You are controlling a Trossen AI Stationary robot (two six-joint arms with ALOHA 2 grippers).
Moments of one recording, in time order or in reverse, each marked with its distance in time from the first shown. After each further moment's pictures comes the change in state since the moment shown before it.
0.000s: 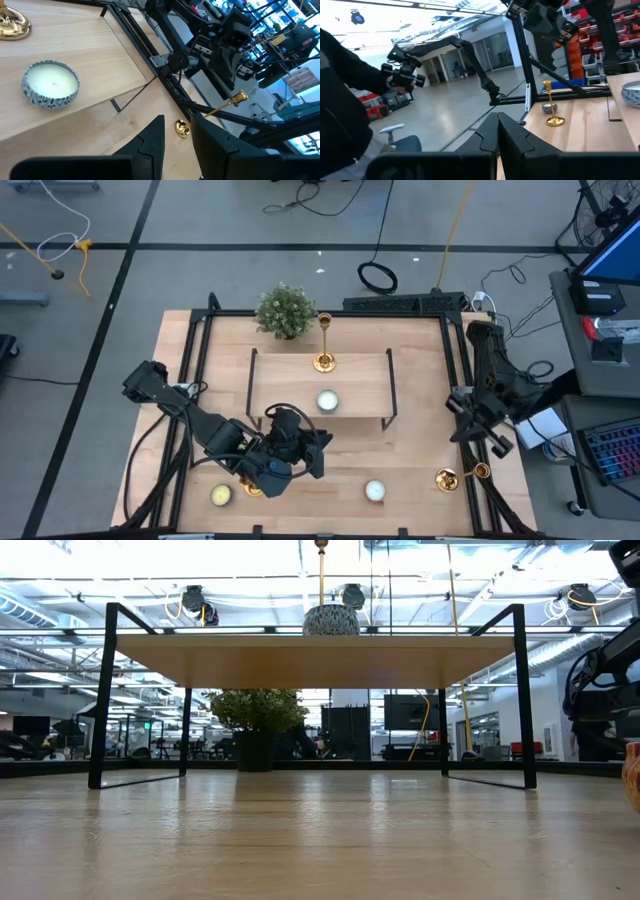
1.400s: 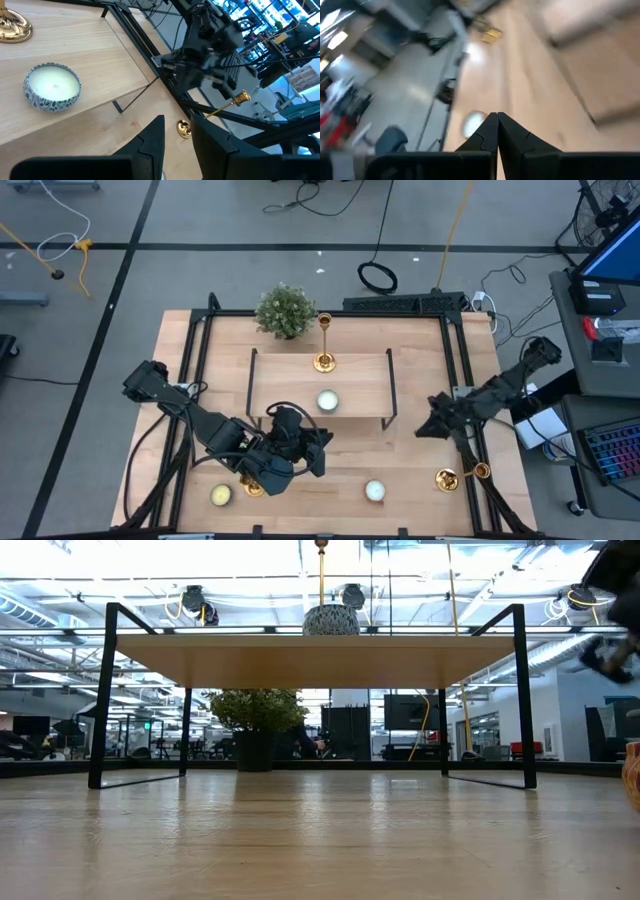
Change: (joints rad) left arm 0.006 0.000 0.000 -0.002 0.008 0.012; right arm -0.753 0.199 0.000 -0.359 -0.597 0.694
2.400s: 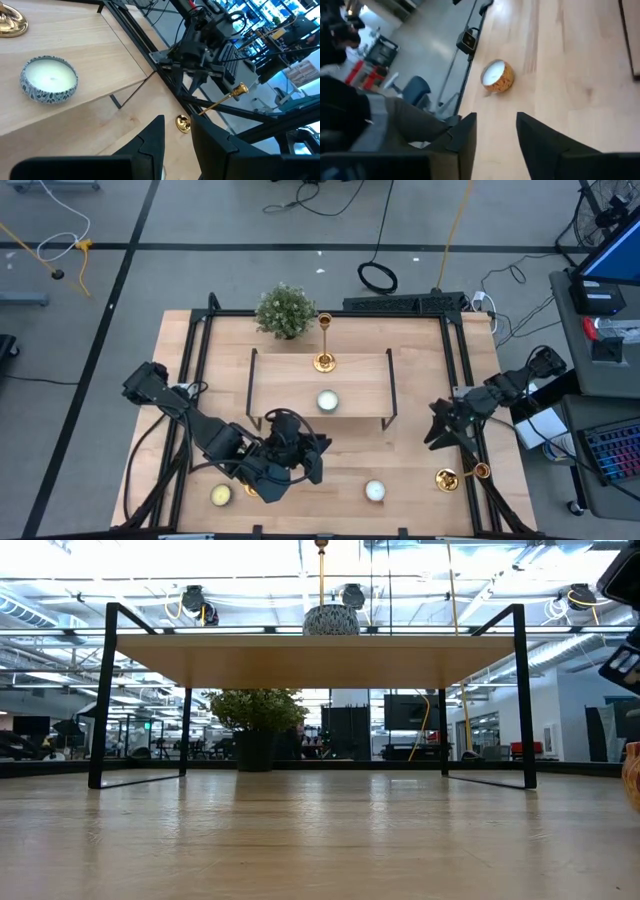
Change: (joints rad) left arm -0.027 0.008 -0.001 0.001 -0.010 0.003; right arm -0.135 -0.091 0.000 -0.143 -0.415 -0.111
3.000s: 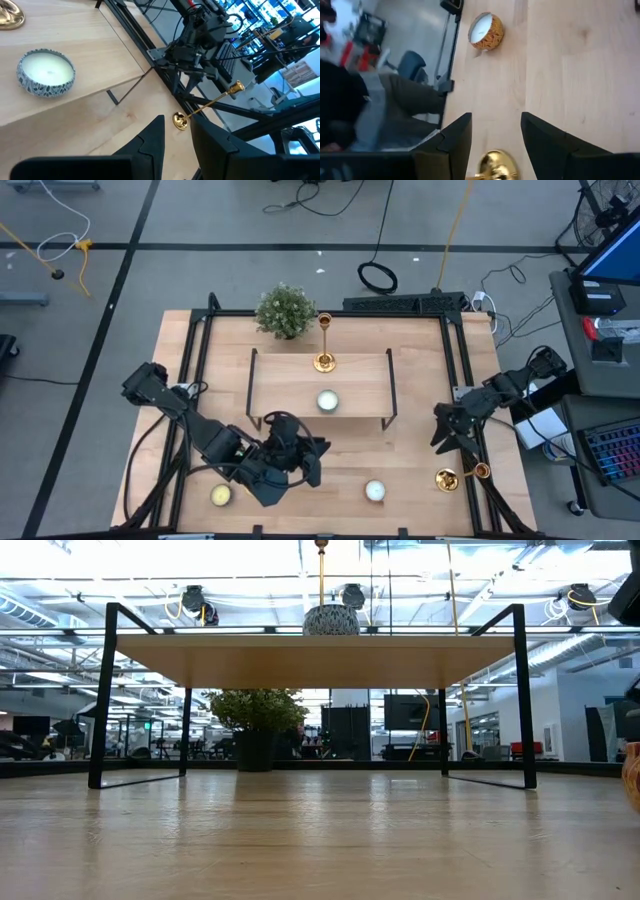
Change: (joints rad) left arm -0.015 0.000 0.000 0.001 0.000 -0.022; right arm -0.006 0.000 0.009 -0.173 -0.108 0.078
